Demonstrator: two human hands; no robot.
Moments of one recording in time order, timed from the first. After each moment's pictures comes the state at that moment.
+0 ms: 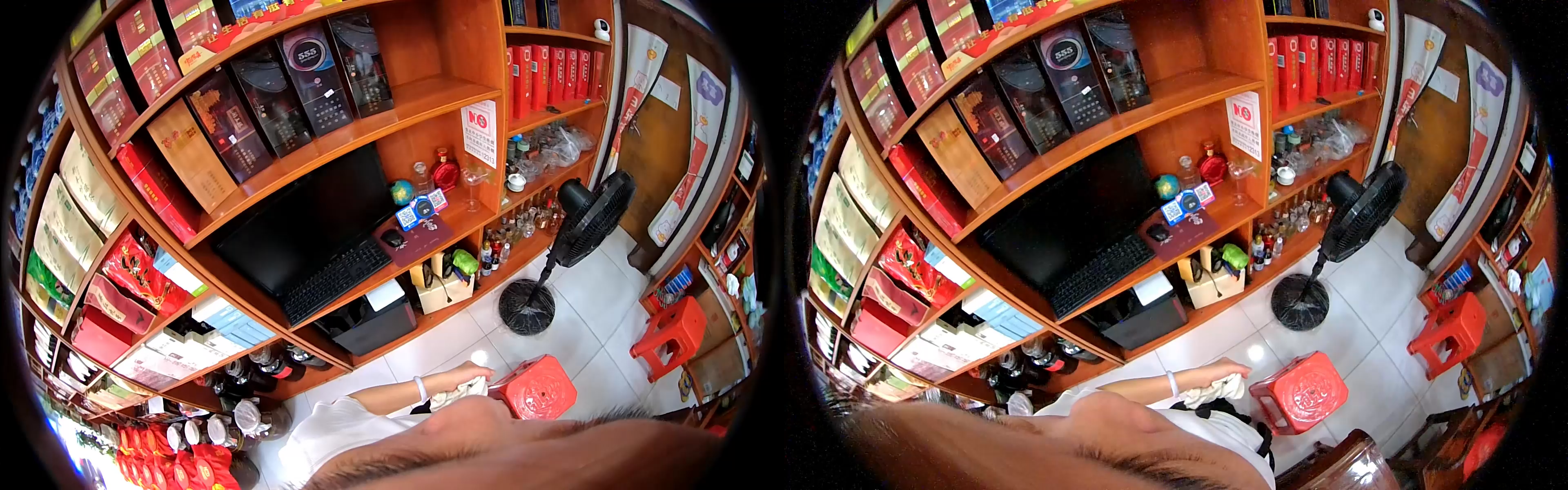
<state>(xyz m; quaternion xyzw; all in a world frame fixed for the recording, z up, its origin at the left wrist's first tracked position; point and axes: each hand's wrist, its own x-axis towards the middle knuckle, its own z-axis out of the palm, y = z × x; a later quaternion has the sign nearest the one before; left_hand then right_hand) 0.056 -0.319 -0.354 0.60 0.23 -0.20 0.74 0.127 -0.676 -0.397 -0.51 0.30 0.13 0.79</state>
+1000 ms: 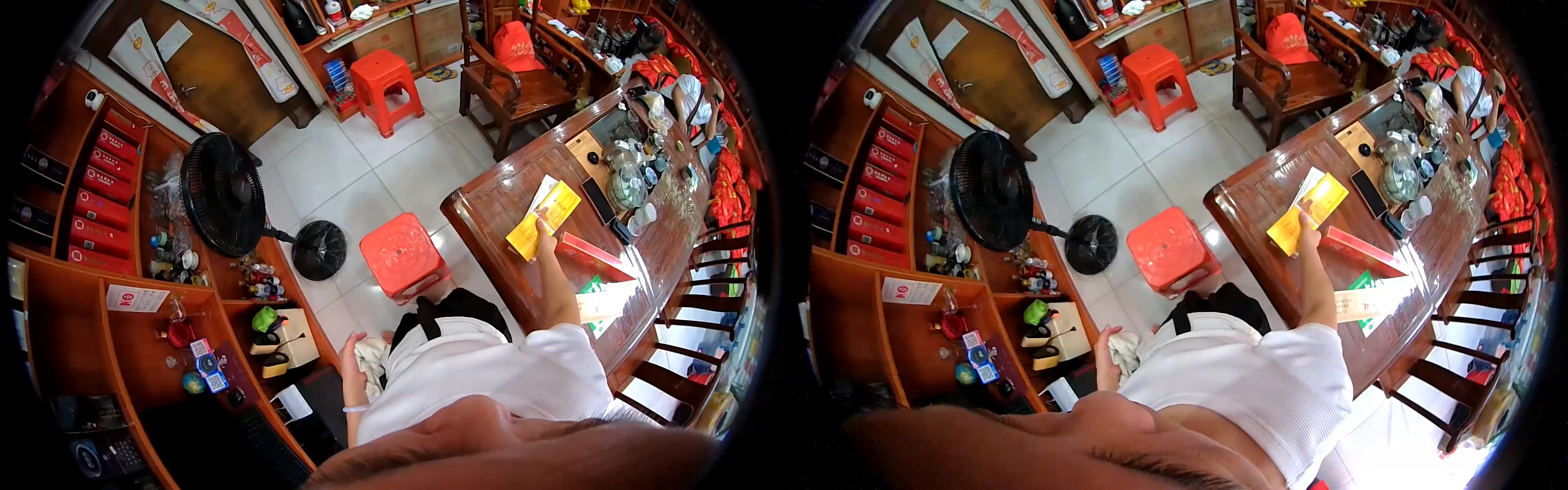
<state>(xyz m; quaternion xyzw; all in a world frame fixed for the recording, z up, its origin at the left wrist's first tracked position) 0.073 -0.344 -0.352 0.57 0.29 -0.30 0.71 -0.050 -0.879 -0.493 -0.35 0.65 -0.33 0.59</state>
